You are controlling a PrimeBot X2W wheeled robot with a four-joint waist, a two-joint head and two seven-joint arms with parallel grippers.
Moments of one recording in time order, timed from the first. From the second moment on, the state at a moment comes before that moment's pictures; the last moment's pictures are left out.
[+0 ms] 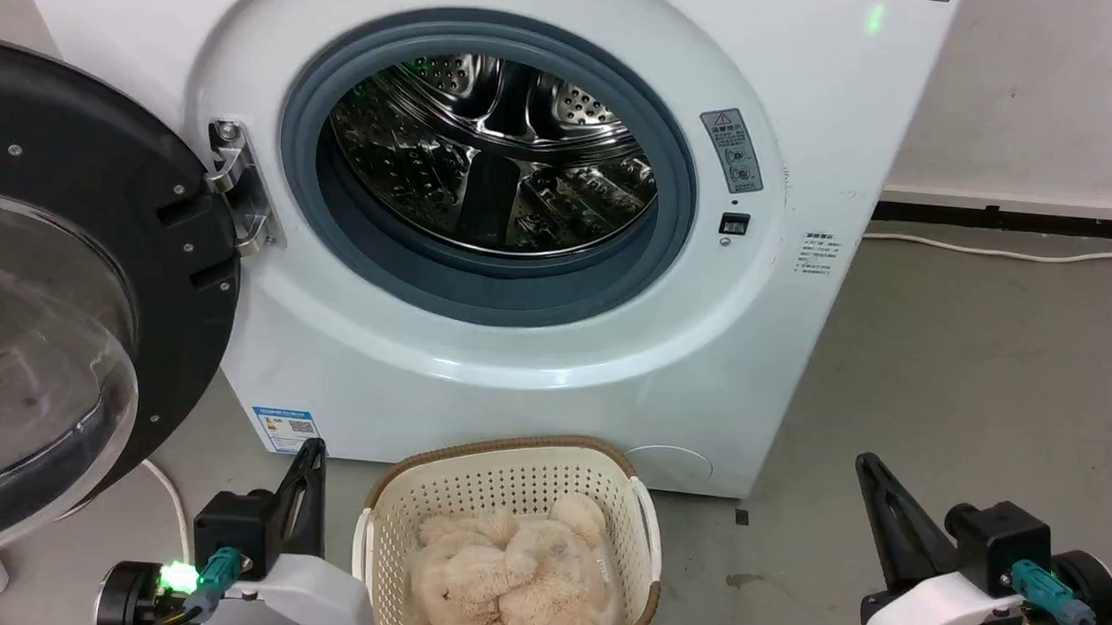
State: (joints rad) left arm 0.02 0.05 0.00 0.00 0.00 0.00 0.00; right arm 0.01 -0.05 0.00 0.00 0.01 0.13 0.00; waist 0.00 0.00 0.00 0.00
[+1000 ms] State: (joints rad) left arm 0.02 0.05 -0.01 0.01 0.00 0.00 0.00; right arm 0.01 -0.05 0.00 0.01 0.01 0.13 -0.01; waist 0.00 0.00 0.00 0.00
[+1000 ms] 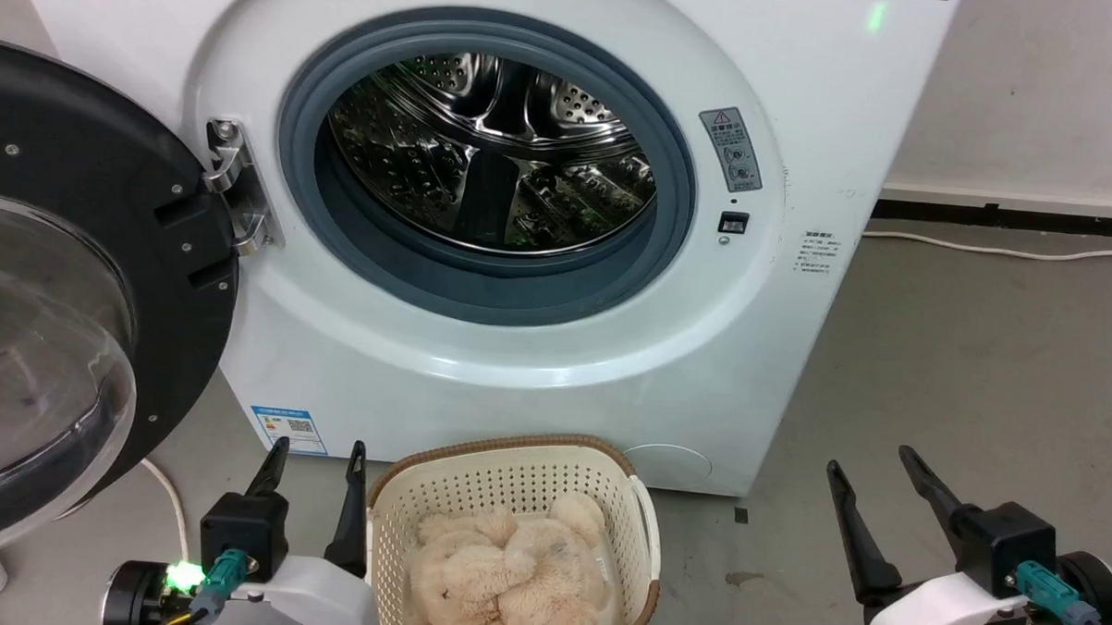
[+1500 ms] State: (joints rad) left arm 0.00 0.05 -0.05 0.07 0.00 -0.01 -0.04; right arm 0.01 -0.05 -0.02 0.00 0.04 0.13 -0.04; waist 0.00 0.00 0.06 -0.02
